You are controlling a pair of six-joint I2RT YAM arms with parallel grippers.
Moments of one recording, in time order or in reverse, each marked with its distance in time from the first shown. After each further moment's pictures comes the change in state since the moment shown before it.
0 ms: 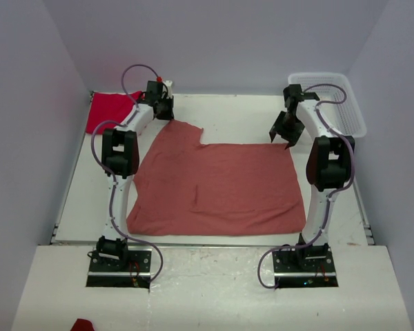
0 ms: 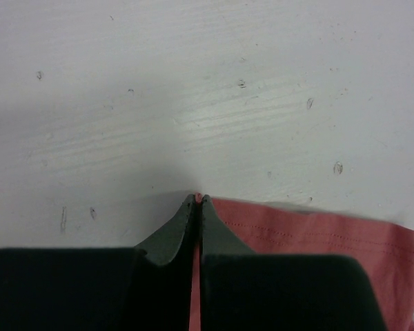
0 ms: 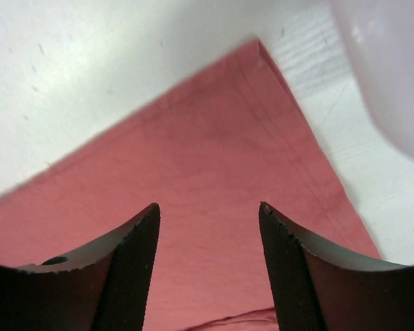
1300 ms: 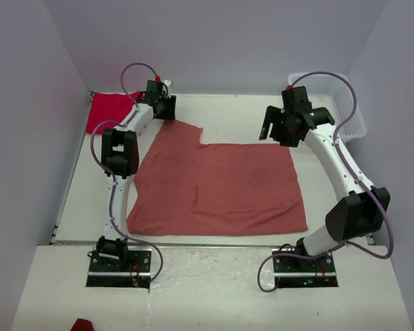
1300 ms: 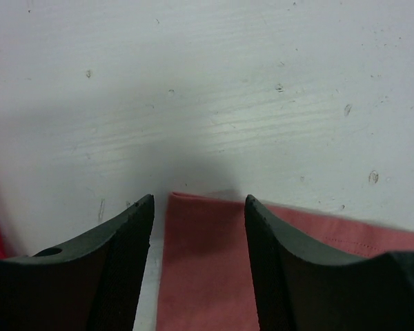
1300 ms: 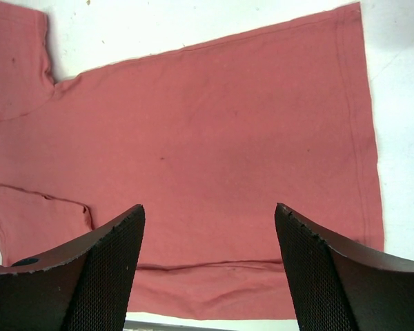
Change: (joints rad) left arm -0.001 -0.010 -0.006 -0.004 -0.092 0.027; right arm 0.180 -0.560 -0.292 0.130 -0.054 -0.131
